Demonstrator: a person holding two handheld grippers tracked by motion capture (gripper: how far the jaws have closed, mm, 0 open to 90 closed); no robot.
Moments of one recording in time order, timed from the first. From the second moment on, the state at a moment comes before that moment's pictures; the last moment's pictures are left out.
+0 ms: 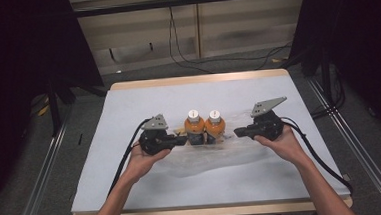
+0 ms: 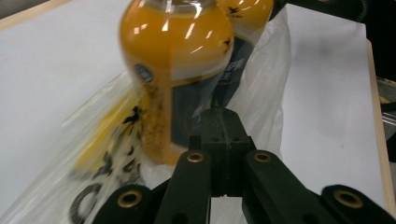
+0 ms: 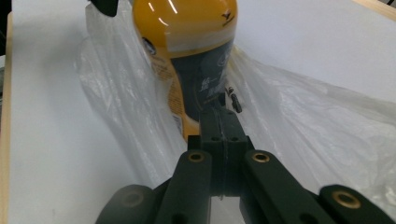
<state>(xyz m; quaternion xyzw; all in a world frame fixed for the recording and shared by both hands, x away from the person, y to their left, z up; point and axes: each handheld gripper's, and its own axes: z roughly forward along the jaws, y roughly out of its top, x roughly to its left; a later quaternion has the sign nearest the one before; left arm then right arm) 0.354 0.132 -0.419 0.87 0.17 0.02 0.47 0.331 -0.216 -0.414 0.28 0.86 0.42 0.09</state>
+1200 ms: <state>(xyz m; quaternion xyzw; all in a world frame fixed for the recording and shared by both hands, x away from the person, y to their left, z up) 0.353 0.069 -0.450 0.89 0.15 0.02 0.42 0.403 -0.169 -0.433 0.29 0.86 0.42 0.04</state>
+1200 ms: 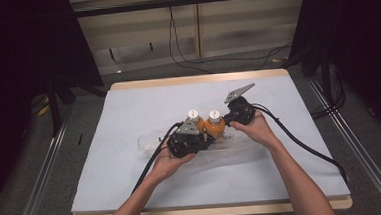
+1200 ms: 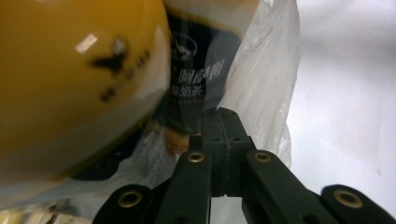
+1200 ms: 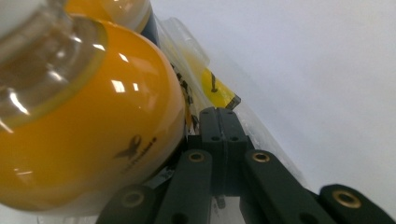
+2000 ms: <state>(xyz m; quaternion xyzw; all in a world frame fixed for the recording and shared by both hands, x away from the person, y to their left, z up) 0.339 0.073 -0.475 0.91 0.15 0.03 0.39 0.414 -0.160 -0.483 0.33 0.87 0.38 0.01</state>
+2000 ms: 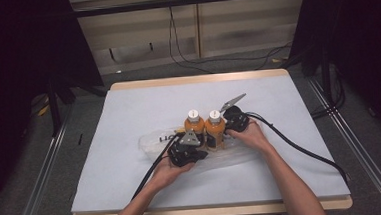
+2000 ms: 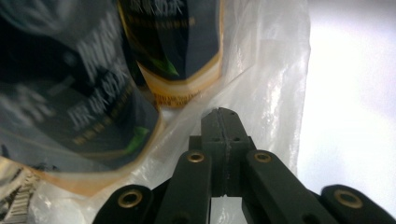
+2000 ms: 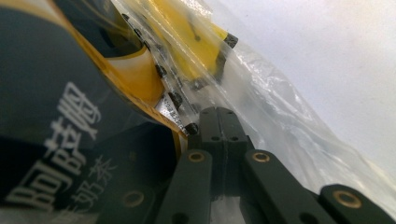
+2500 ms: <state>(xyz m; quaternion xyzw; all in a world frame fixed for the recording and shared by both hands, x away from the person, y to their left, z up) 0.325 0.076 -0.480 0.92 0.14 0.01 0.38 0.416 -0.158 -0.483 0.34 0.87 0.37 0.03</state>
